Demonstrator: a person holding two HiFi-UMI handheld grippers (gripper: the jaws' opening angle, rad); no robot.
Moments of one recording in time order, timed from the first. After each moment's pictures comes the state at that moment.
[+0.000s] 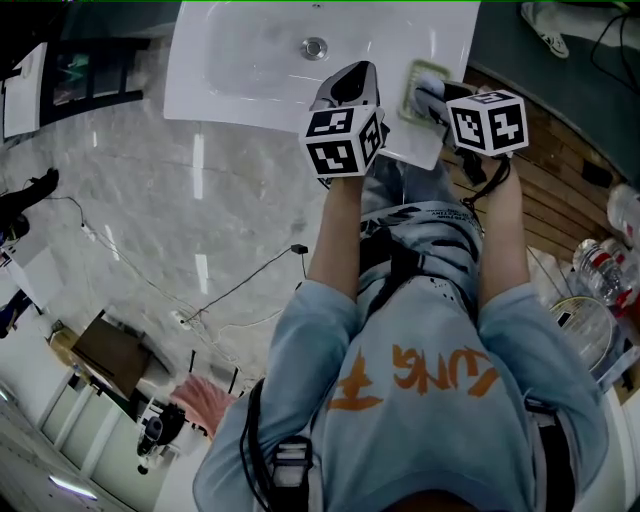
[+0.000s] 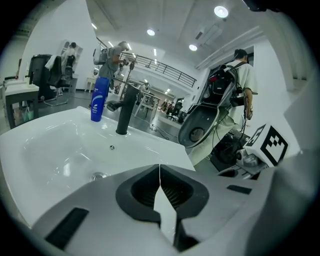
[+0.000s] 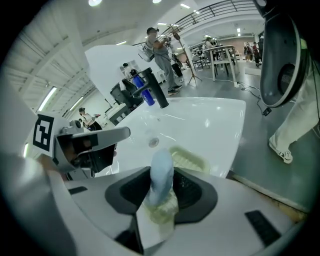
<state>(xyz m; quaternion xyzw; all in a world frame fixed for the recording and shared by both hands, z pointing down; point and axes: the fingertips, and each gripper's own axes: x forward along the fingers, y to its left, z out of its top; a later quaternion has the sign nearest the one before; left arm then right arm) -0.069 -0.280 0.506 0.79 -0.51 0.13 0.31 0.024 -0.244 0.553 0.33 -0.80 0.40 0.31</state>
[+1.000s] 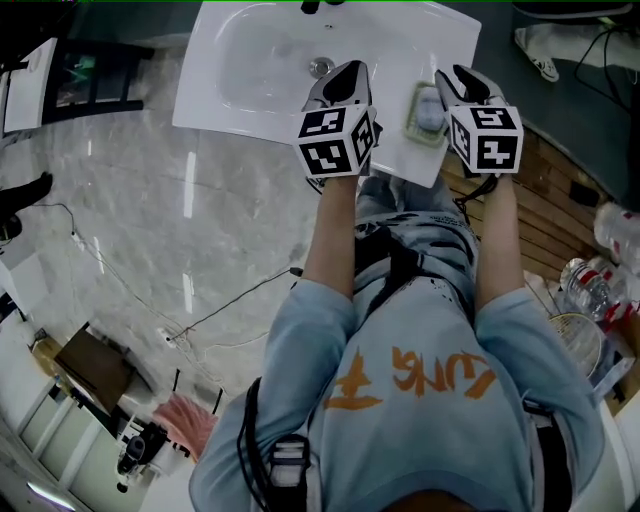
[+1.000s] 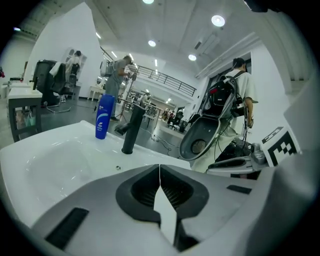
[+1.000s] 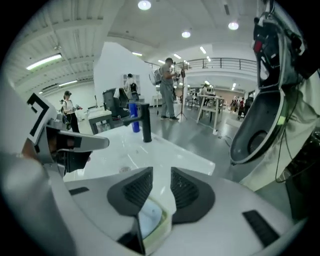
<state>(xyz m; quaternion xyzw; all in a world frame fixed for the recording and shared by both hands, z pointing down) -0.096 -0.306 0.467 0.79 -0.54 0.08 0.28 0.047 -0.309 0.479 0.49 -0.80 0.17 0.30</state>
